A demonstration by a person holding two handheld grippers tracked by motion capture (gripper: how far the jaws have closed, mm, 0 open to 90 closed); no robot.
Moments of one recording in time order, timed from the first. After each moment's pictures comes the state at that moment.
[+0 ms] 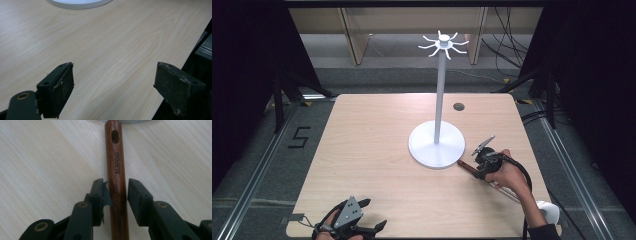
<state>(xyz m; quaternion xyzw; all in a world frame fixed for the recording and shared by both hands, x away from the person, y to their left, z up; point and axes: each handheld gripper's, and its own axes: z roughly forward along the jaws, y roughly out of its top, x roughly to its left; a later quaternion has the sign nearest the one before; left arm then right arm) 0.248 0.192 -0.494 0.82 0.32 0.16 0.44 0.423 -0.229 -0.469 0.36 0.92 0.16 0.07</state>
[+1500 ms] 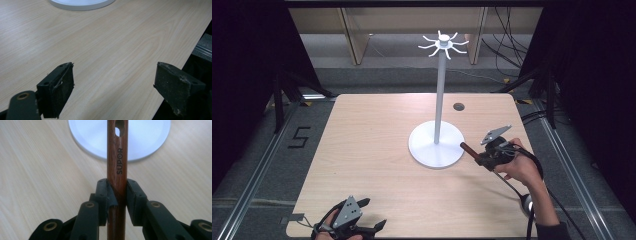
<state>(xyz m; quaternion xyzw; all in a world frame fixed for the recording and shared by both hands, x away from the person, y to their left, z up) 0.247 0.193 -0.492 0.82 0.32 0.16 0.44 0.415 -0.245 -0.412 0.31 0.91 0.26 0.11</state>
